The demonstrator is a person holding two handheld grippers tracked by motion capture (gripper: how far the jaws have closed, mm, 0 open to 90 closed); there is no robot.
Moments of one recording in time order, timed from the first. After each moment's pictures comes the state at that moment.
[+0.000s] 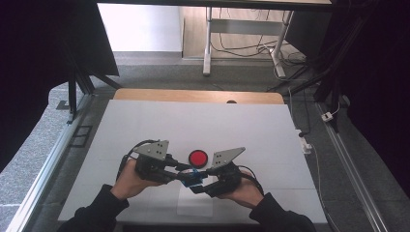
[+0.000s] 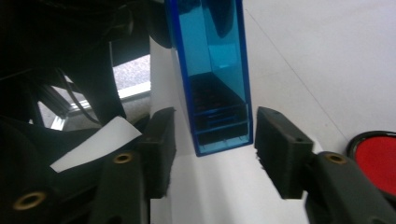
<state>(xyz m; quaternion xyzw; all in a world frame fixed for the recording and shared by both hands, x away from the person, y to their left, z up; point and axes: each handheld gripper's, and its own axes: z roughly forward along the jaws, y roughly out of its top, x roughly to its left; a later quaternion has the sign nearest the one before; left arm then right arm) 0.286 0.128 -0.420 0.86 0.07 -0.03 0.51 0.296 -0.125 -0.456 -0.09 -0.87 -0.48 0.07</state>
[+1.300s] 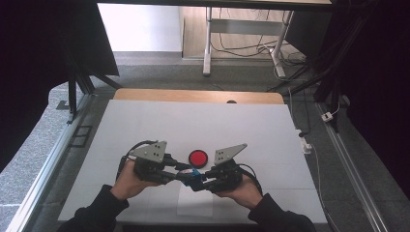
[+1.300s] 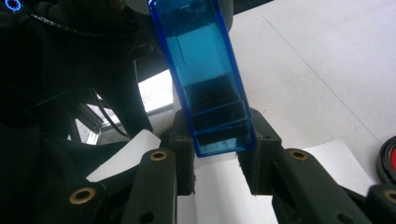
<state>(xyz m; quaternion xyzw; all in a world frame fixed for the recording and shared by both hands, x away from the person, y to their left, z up) 0.282 0.131 -0.419 0.85 0.05 0.00 0.52 0.301 -0.128 -0.456 -0.11 -0.85 -0.49 0.13</state>
